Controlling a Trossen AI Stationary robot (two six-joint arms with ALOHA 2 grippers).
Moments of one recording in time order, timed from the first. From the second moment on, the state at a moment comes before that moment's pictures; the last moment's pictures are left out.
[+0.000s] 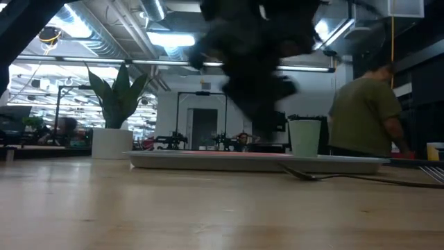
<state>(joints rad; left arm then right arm) -0.12 2.26 1.90 -0.89 0.21 0.45 0.89 1.50 1.22 -0.99 0.32 1.23</state>
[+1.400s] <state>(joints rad) 0.21 0.12 0.13 -0.18 0.05 0.09 0.97 1.53 1.22 -0.97 0.46 1.22</state>
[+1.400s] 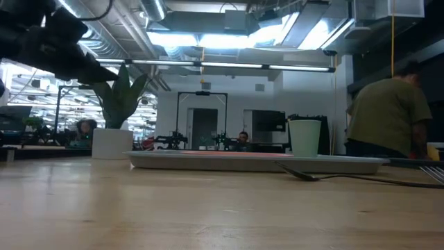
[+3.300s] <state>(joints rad) 0.21 0.01 0.01 0.01 -0.02 0.09 0.41 1.90 1.22 -0.80 0.11 0.46</state>
